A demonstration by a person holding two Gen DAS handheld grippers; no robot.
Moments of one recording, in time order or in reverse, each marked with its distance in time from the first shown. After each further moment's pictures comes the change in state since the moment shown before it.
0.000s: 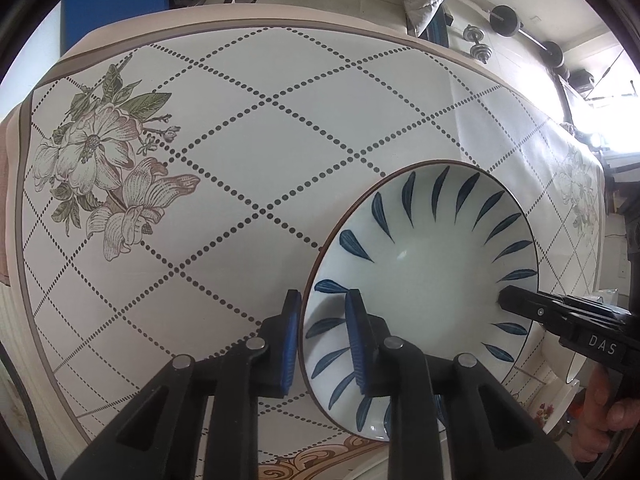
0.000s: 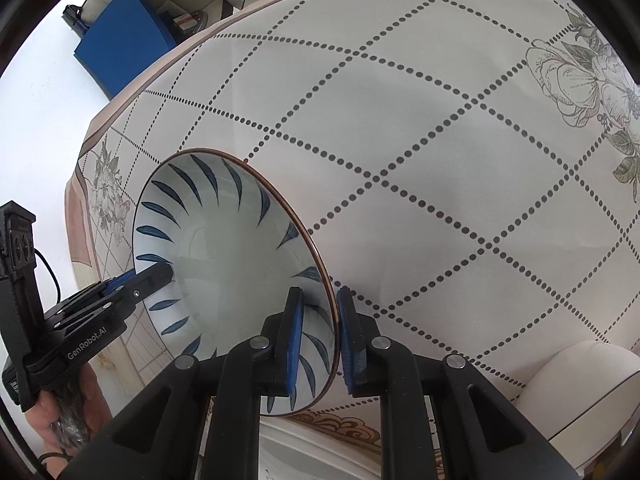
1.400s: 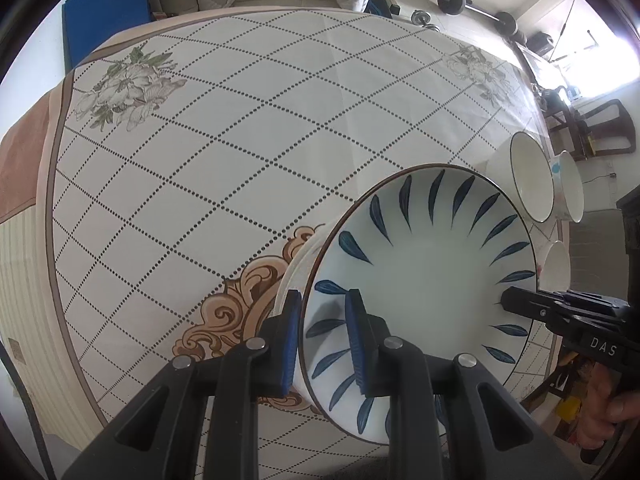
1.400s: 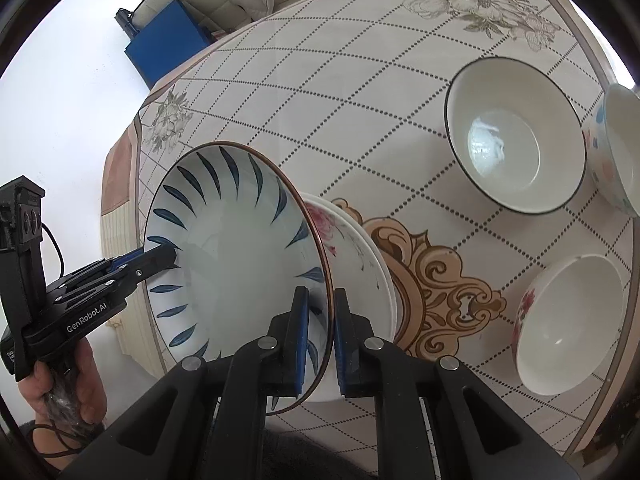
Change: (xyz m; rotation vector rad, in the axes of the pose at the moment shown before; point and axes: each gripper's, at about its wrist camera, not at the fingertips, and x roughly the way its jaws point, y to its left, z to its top) left arm -0.059 -0.044 -0.175 0.148 -0.047 -0.007; right arm -0.080 -0.039 -0.222 -0.011 -0.118 0.053
